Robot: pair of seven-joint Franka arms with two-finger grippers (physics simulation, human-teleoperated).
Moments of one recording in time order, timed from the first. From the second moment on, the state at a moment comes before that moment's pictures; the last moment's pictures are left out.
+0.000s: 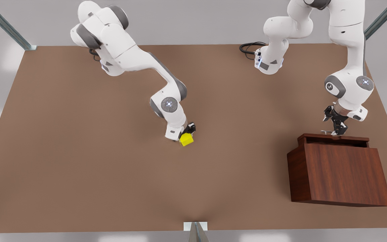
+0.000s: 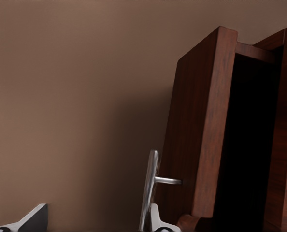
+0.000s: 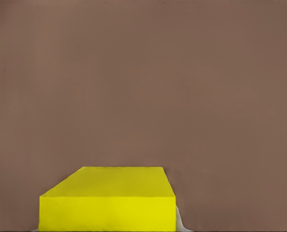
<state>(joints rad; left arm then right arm) -0.04 0.10 0.40 -2.41 -0.13 2.72 -1.20 0.65 0.68 0.11 -1.58 0.00 2.44 0.28</state>
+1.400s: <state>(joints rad) -0.38 0.39 -0.16 -1.59 0.04 1.89 -0.02 0.11 0.23 -0.11 -1.51 0.02 1.75 0.00</state>
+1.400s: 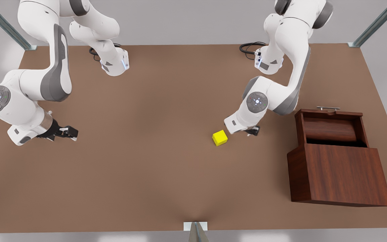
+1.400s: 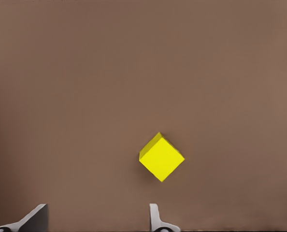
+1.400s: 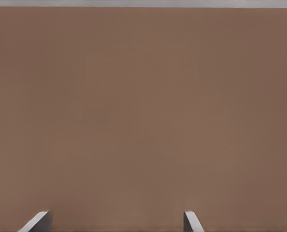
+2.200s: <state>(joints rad) -0.48 0.56 -0.15 -1.87 0.27 2.46 0.23 0.11 0.23 -0.11 -1.51 0.02 1.75 0.01</state>
